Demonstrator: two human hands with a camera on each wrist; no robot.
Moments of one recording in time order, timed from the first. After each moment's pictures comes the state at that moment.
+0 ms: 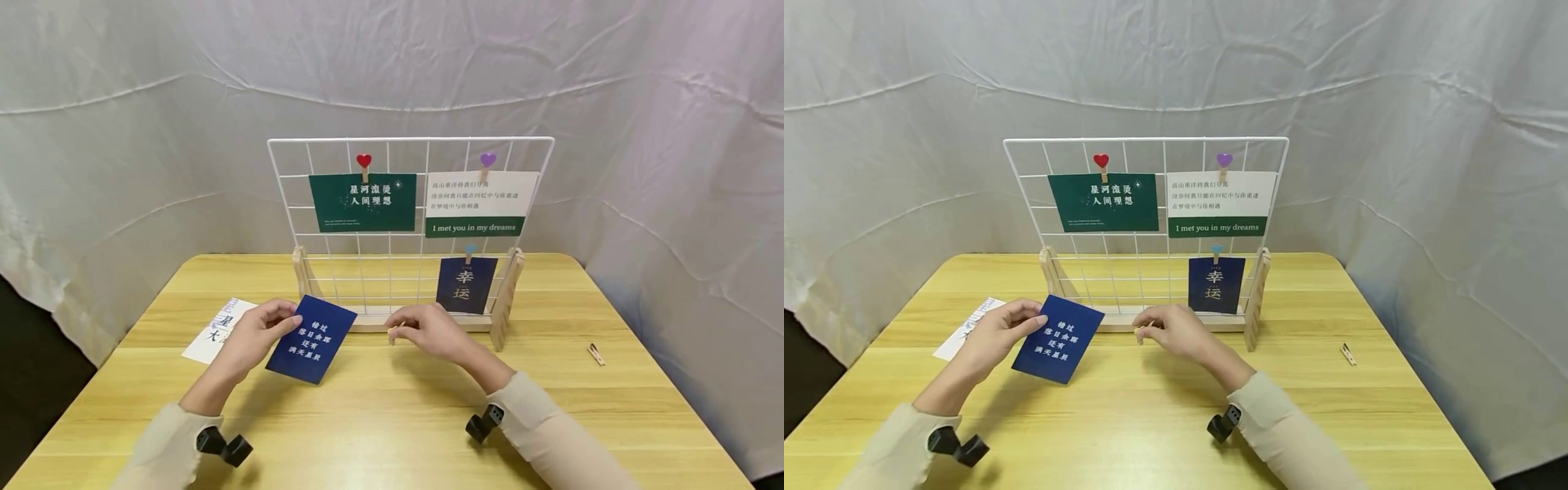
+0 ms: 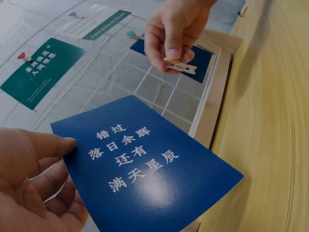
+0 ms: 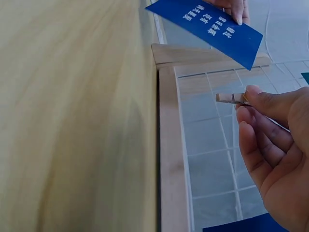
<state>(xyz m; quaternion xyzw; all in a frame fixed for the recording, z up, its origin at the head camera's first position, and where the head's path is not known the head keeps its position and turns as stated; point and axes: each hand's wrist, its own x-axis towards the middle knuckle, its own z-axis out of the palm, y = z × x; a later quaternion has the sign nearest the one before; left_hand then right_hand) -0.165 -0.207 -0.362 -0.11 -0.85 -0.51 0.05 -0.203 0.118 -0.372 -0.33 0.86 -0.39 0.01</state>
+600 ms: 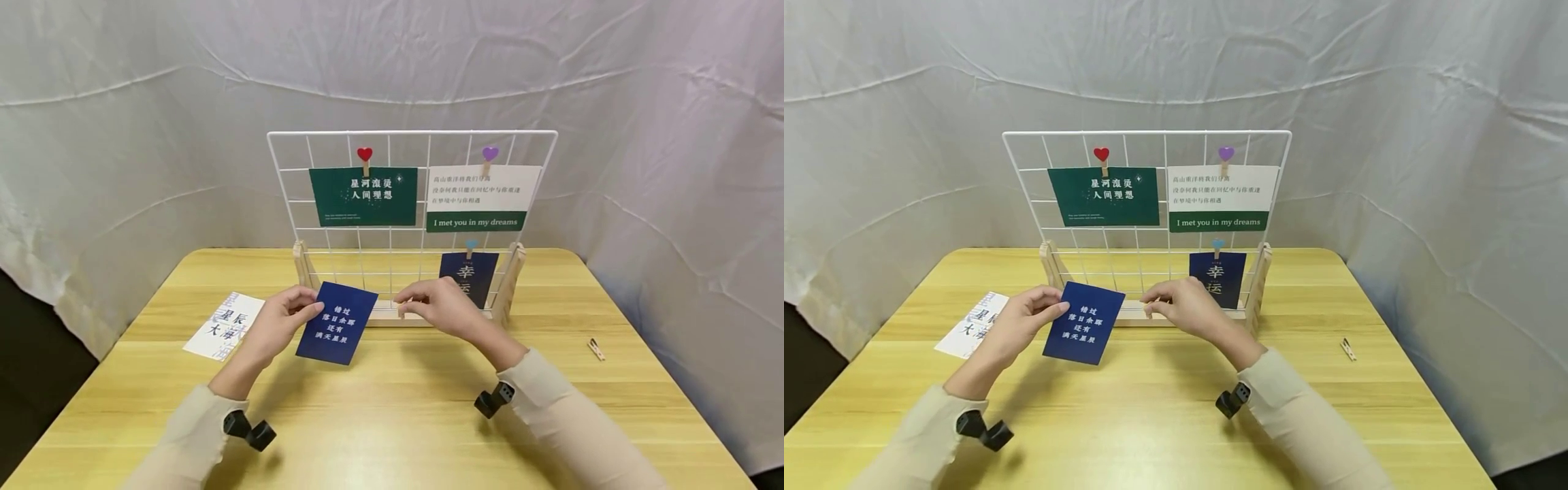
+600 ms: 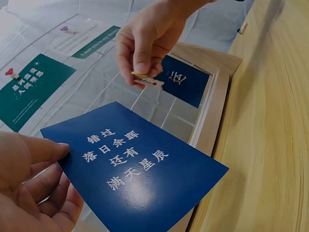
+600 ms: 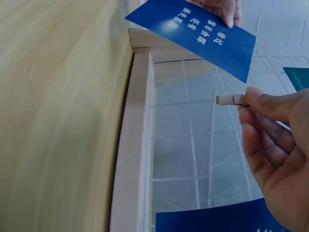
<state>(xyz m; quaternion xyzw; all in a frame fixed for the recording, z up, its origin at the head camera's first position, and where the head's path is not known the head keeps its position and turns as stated) -0.175 -0.176 -0.357 -0.12 -0.84 -0.53 0.05 -0.211 0.130 -0.337 -0.34 0.88 -0.34 -0.05</state>
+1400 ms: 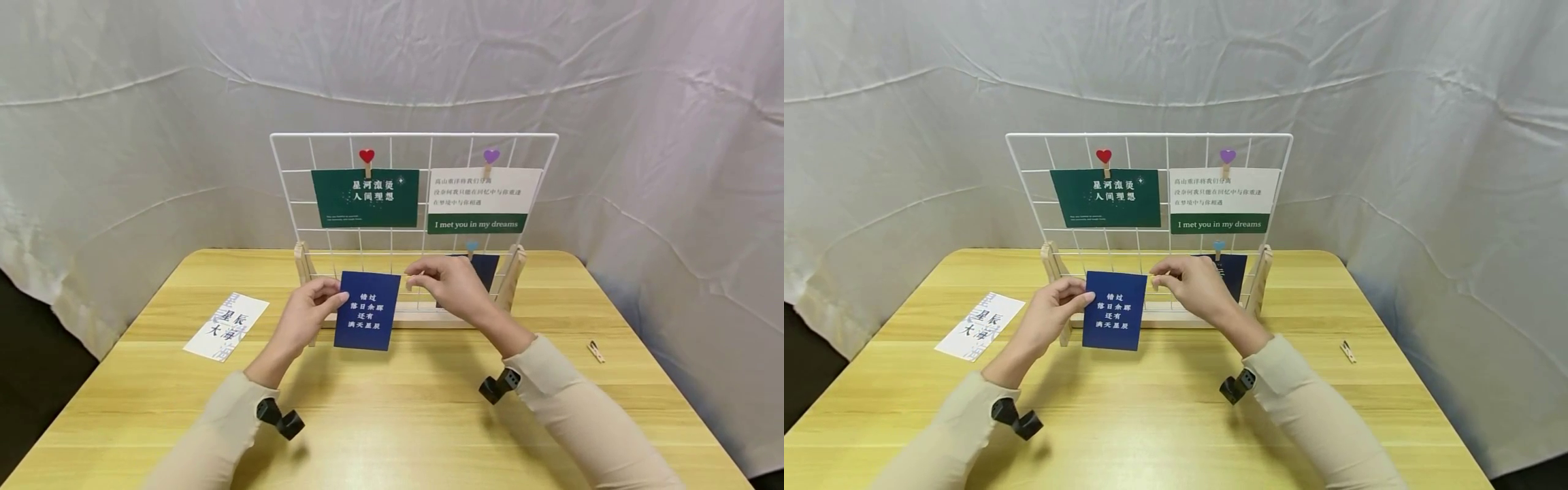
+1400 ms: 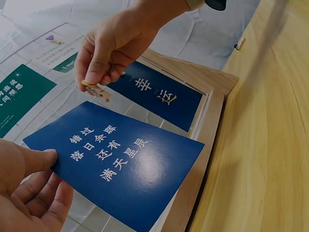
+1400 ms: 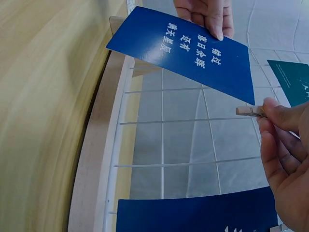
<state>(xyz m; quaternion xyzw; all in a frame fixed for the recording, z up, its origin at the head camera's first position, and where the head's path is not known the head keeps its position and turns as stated) -0.192 -0.139 -0.359 -0.12 -0.80 -0.58 0.08 -0.217 0.135 -0.308 -0.30 0.88 -0.36 -0.14</state>
